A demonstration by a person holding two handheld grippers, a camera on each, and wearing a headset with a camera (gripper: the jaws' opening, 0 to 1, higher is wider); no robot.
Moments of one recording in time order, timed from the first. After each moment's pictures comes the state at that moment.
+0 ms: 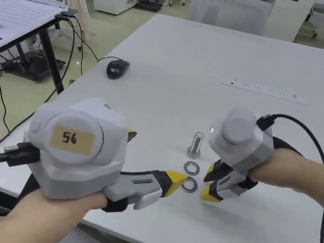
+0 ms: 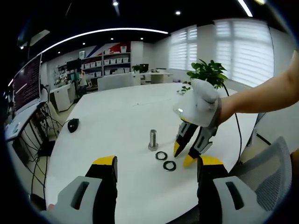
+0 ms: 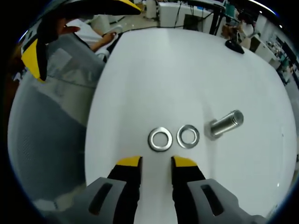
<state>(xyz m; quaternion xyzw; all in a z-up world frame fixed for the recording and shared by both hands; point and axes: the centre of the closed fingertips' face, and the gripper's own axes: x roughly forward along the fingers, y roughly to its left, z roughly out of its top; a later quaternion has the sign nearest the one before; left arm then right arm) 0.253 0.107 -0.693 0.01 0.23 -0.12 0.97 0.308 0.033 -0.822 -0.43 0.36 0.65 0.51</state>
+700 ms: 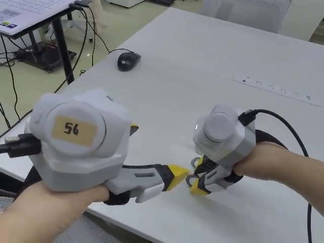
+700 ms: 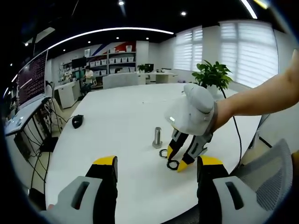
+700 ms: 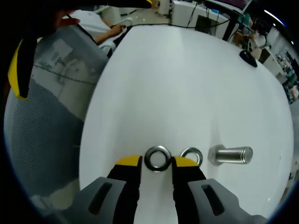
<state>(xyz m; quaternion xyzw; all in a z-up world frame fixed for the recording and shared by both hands) 0.246 0.115 -0.697 0.00 0.23 -0.10 0.97 0.297 0.057 -0.826 -0.47 0.33 0.67 0.47</state>
